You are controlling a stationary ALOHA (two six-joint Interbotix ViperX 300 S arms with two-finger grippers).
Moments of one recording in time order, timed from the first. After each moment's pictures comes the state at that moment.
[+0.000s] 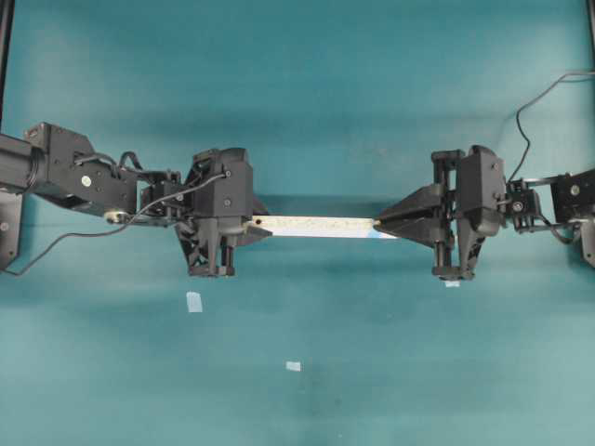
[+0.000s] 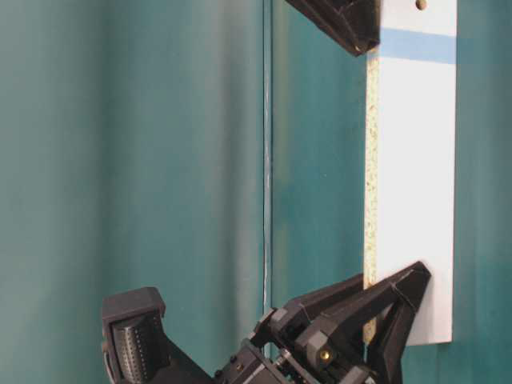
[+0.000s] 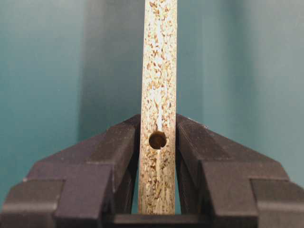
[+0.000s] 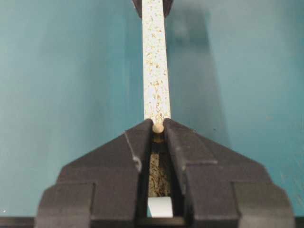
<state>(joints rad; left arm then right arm) 0.00 0.13 0.79 -0.06 -0.17 0.08 0.00 -0.01 1.15 -0.07 -0.67 0.32</state>
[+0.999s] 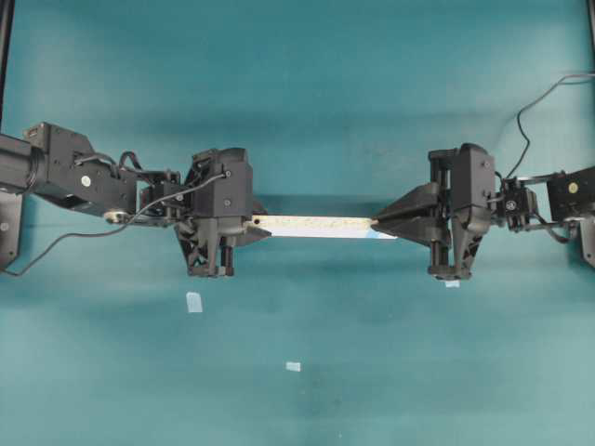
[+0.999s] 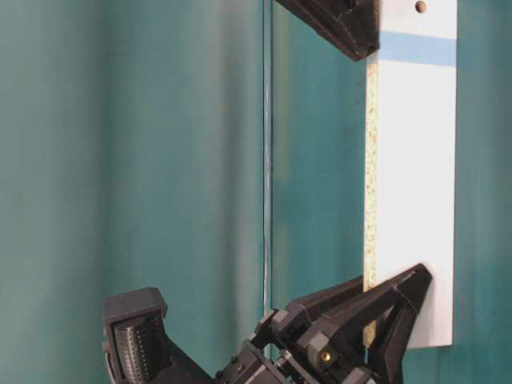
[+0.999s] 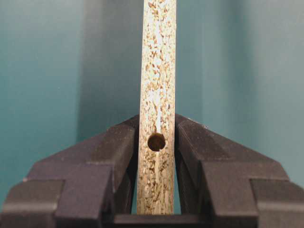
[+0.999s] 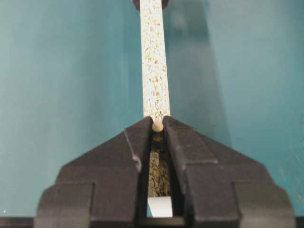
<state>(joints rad) 0.00 0.13 0.79 -0.06 -0.17 0.08 0.00 -0.03 1.12 -0.06 -0.53 0.33</state>
